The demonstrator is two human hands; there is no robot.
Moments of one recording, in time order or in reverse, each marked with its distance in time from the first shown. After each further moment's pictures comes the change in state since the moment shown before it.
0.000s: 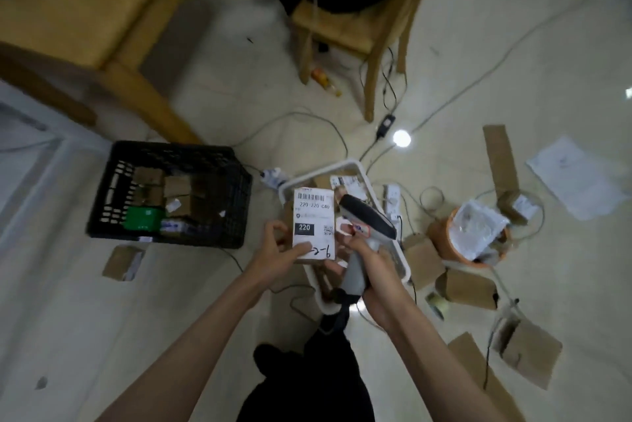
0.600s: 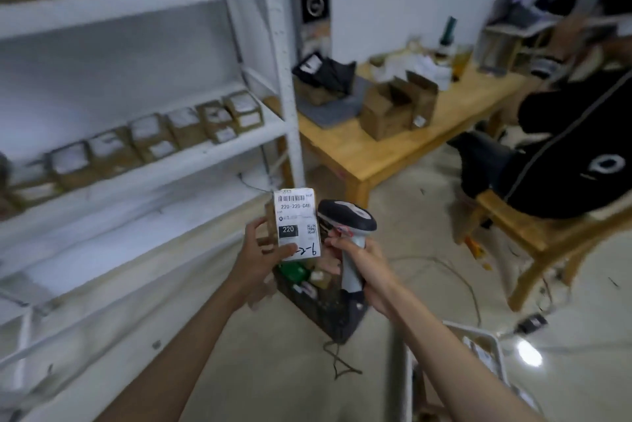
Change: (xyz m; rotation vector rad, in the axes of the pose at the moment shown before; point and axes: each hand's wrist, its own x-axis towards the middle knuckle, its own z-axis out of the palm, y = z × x) left_hand -0.283 0.010 -0.332 -0.366 0.732 0.336; right_hand -0.170 0.028 0.370 -0.544 -0.680 -0.112
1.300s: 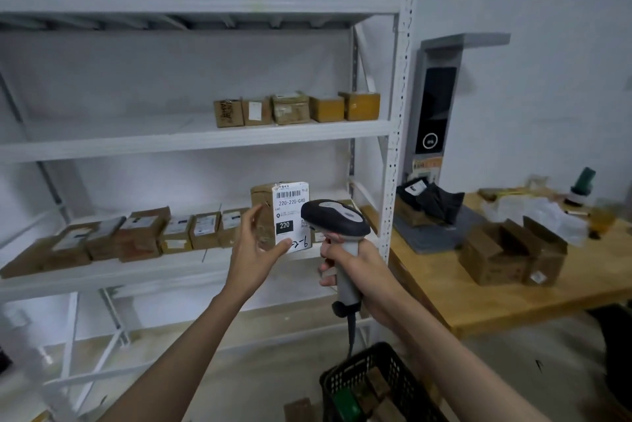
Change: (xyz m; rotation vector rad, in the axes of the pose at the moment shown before) left_hand 0.034 0.143 -0.145 0.175 0.679 0.523; right_hand 0.046 -0.155 0.171 -0.244 -0.638 -0.378
